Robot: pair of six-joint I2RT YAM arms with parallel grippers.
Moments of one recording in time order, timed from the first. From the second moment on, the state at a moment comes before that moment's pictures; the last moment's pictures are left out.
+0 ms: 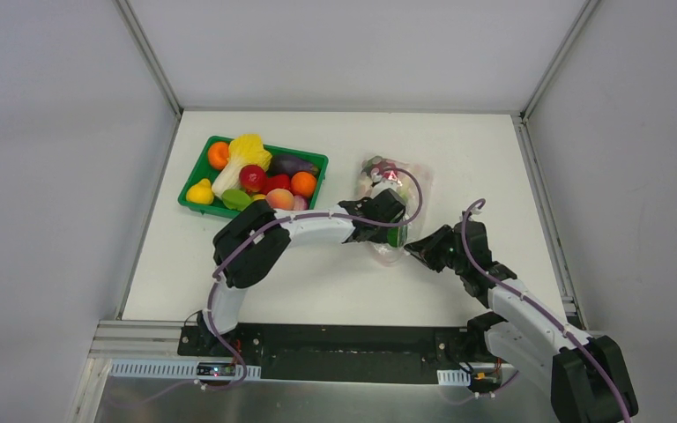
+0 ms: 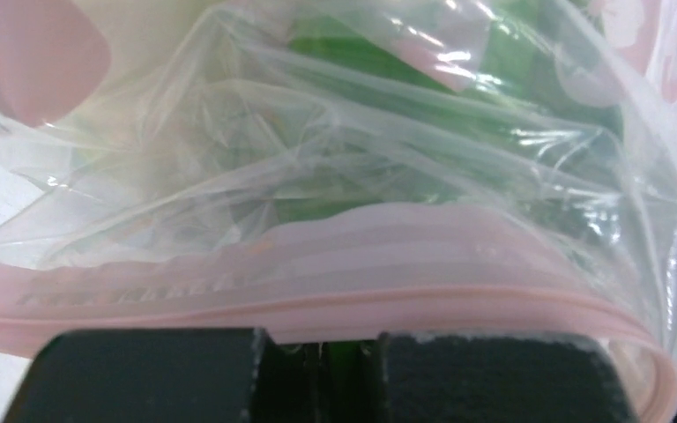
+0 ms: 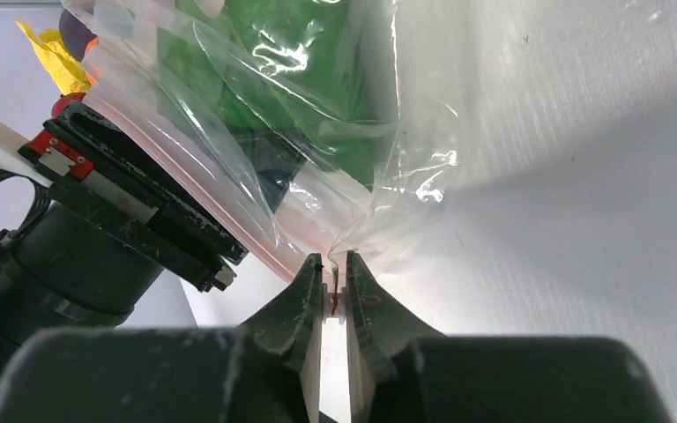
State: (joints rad) left arm -0.99 2.03 1.38 -0.28 -0.31 -0.60; right arm 0.38 0.89 0.28 -0.03 -0.20 1.14
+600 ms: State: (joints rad) left arm -0.99 1.79 1.31 -0.35 -0.21 -0.61; right arm 0.38 0.85 0.28 -0.08 -0.17 1.12
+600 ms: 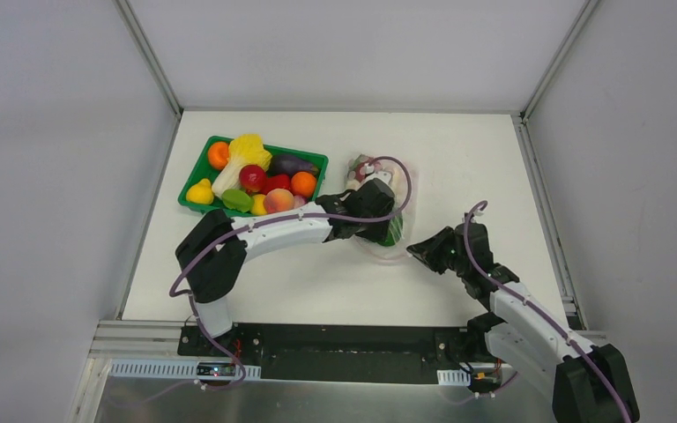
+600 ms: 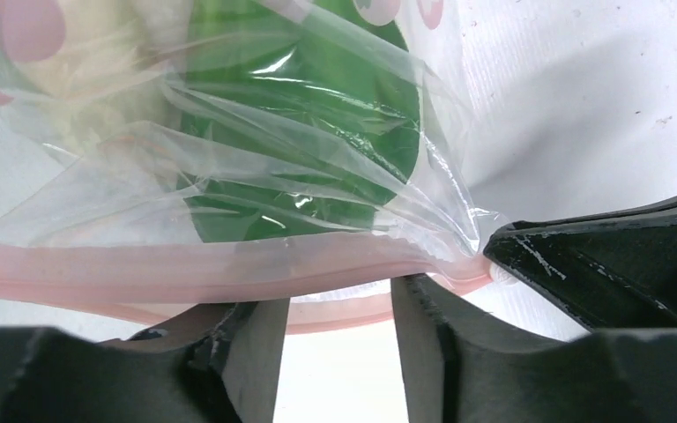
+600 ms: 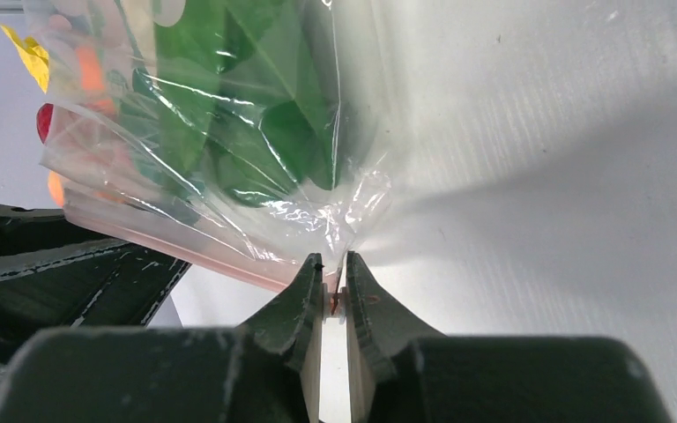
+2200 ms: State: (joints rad) left arm -0.92 1.88 1.21 -0.10 -0.22 -0.78; right arm 0.38 0.90 0.28 -0.09 -0.21 1.08
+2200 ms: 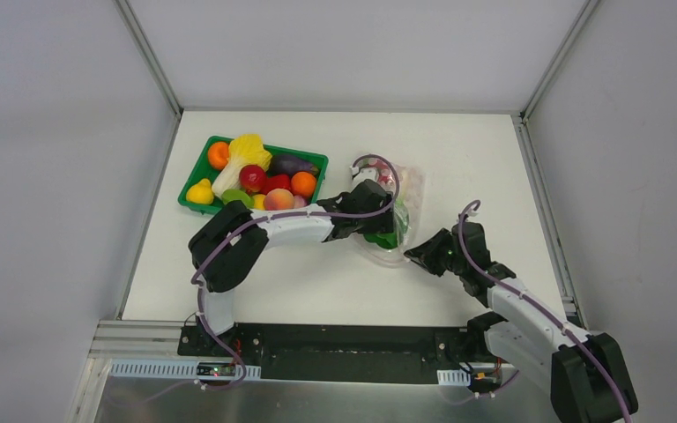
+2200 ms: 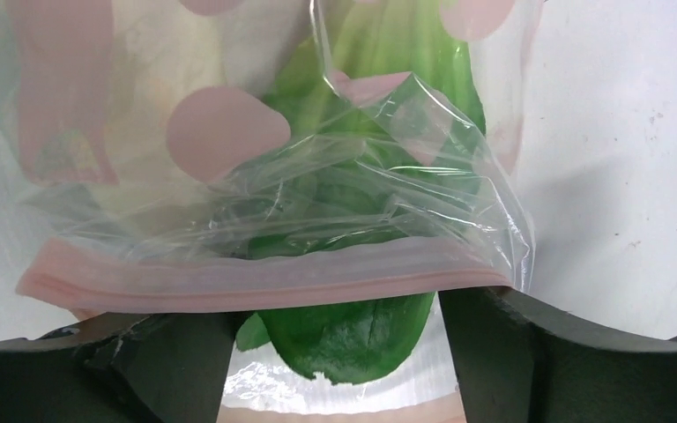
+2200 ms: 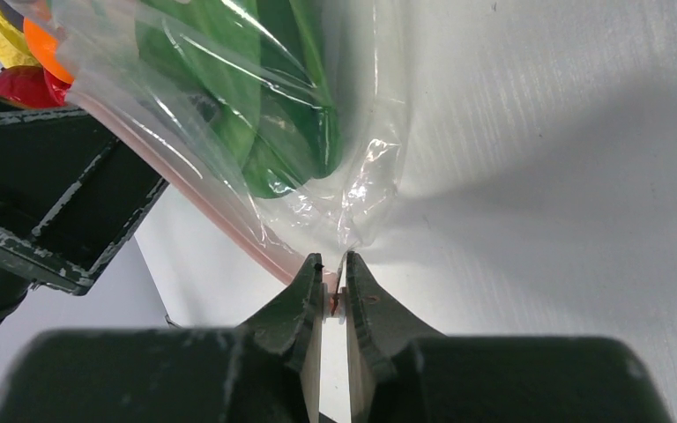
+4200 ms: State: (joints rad) left arm -0.87 1.80 1.45 -0.67 0.23 -0.70; right arm 0.38 0.78 0.27 -0.24 0.04 1.11
